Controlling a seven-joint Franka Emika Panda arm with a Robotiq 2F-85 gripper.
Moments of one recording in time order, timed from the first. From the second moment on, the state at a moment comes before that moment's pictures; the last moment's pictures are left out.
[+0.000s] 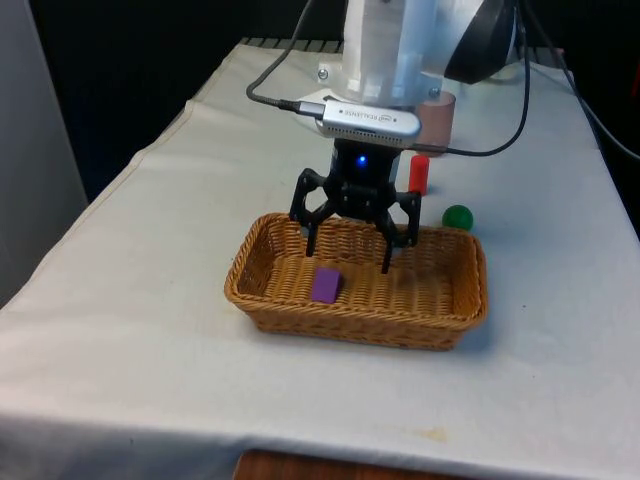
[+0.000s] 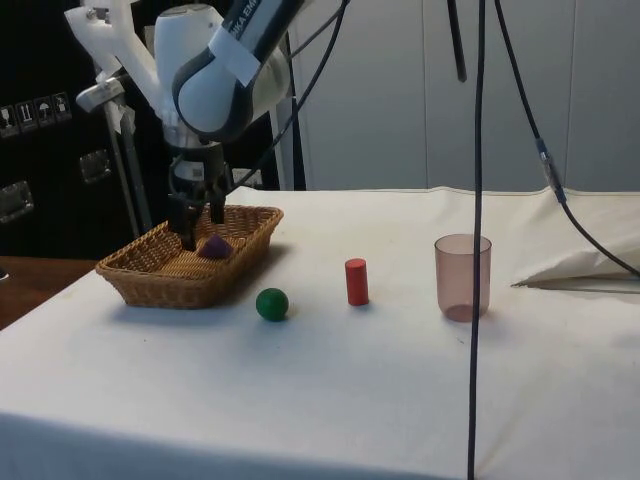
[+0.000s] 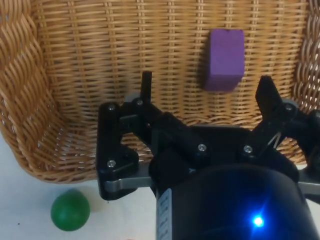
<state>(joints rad) 0.24 0.73 -0.31 -1.69 0.09 2.59 -0.03</state>
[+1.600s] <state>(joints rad) 0.25 0.36 -0.31 -1.95 0.05 2.48 -0.04</state>
